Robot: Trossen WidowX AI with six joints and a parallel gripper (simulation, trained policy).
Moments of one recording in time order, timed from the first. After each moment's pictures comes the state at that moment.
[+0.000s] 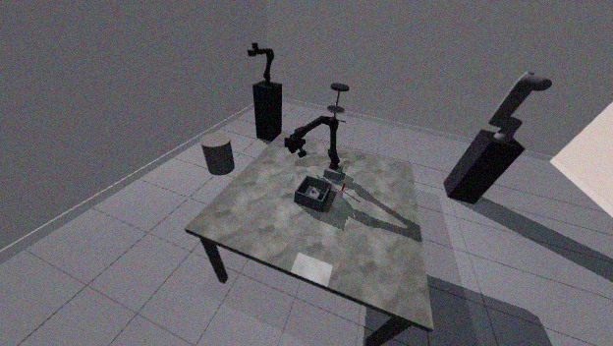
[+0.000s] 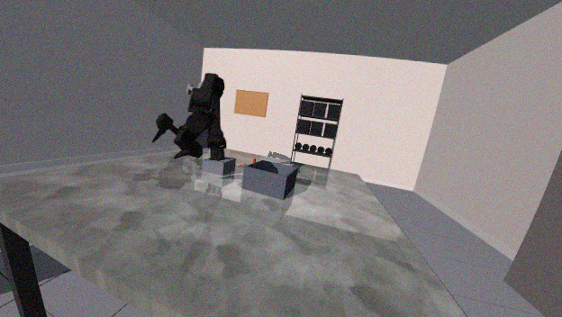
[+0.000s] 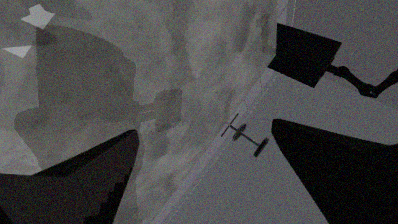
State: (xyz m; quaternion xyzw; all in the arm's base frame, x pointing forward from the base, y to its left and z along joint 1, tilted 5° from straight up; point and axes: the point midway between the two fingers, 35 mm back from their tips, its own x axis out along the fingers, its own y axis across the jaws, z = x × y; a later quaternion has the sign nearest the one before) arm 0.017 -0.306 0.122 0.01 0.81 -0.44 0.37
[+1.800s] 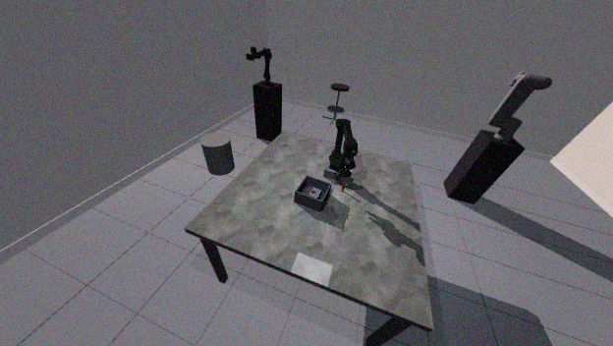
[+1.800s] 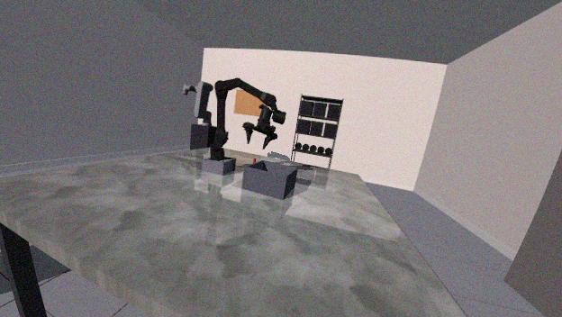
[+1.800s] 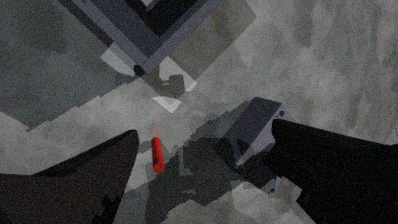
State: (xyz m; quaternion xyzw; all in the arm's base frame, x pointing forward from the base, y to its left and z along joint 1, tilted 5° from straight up) arm 0.209 0.058 0.119 0.15 0.66 -0.37 0.64
